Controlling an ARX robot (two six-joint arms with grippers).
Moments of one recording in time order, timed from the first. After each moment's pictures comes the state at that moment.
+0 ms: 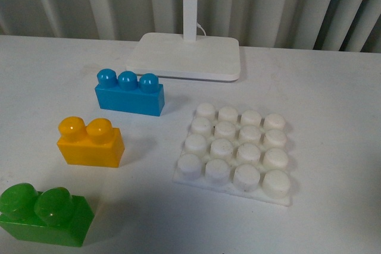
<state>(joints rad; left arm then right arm) 0.00 0.00 0.01 -0.01 0.00 0.00 0.00 0.34 0.08 0.25 0.00 0.00</state>
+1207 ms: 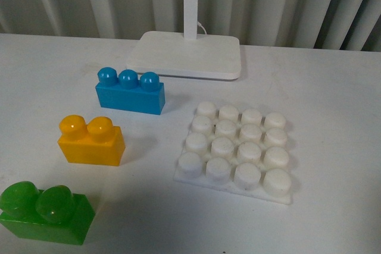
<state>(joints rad) -0.03 0.15 0.04 0.07 -0.02 -0.09 0.00 0.00 0.01 0.00 0.00 0.00</state>
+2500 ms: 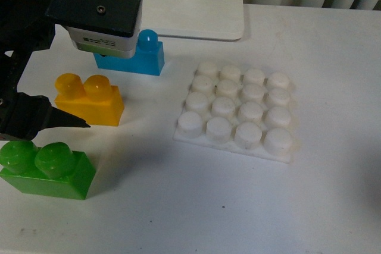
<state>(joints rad) -0.27 1.65 1.05 -0.49 0.21 1.42 0.00 0.00 0.01 0.00 0.00 0.00</state>
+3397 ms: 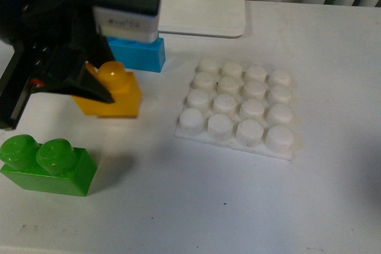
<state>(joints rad) -0.34 1.70 1.20 -0.61 0.31 1.29 0.00 0.00 0.01 0.00 0.00 0.00</state>
